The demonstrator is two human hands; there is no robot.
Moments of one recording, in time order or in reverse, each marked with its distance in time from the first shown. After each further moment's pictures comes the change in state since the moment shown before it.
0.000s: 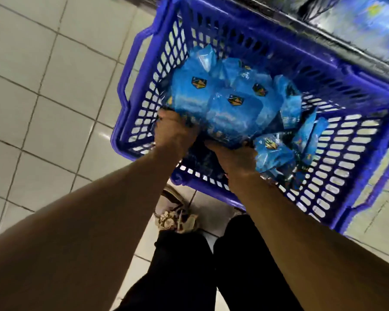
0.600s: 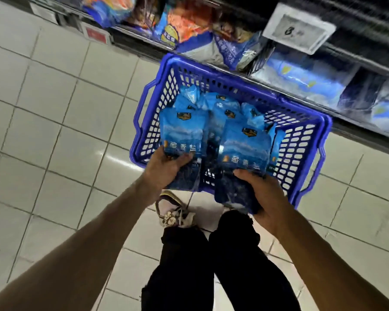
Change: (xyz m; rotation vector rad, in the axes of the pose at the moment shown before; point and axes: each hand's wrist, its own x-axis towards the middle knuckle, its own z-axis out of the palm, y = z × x) left_hand -0.129 0.009 -0.082 -0.588 -0.350 0.032; right_hand -0.112 0.000 -0.139 0.588 -0.378 0.008
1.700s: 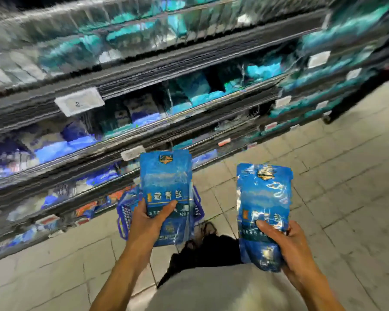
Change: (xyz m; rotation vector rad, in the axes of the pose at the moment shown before) left_hand -0.553 0.253 0.114 0.344 -0.371 0.441; right_hand -0.639 -0.066 -0.130 0.488 0.425 -0.599
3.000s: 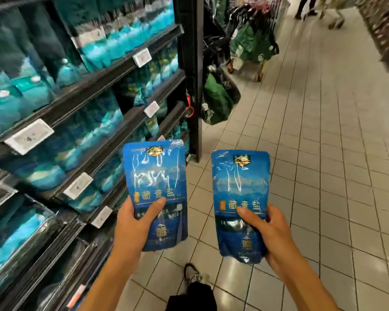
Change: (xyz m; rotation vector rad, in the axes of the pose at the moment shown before) left_hand 0.019 0.113 0.682 0.225 -0.659 0.349; right_hand 0.149 -0.241 -0.474 0.350 0.449 -0.364
